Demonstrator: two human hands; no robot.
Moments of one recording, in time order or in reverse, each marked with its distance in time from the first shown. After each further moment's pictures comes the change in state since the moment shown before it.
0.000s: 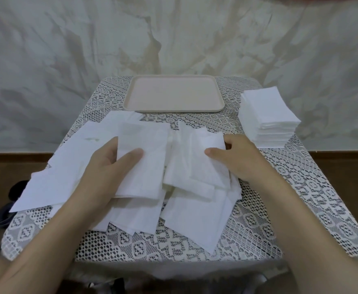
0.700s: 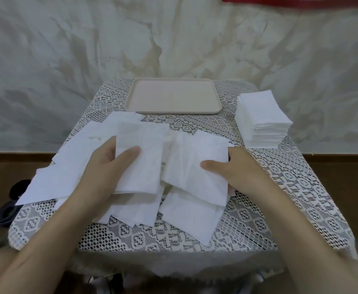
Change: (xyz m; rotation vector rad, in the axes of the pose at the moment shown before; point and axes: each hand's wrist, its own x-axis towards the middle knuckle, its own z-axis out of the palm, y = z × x) left_hand -0.007 0.002 -0.003 0.020 0.031 0.012; right_hand -0.033 0.005 0.000 0.093 -0.074 0.061
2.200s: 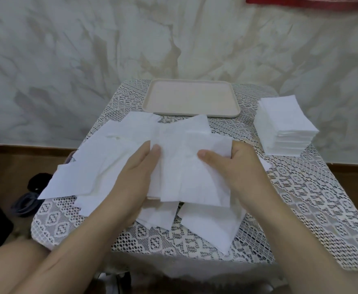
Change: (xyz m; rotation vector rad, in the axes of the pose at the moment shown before) left_hand -0.010 0.003 0.022 -0.175 0.024 -0.165; right_hand -0.013 -0.042 0.038 0.391 0.031 -0.159
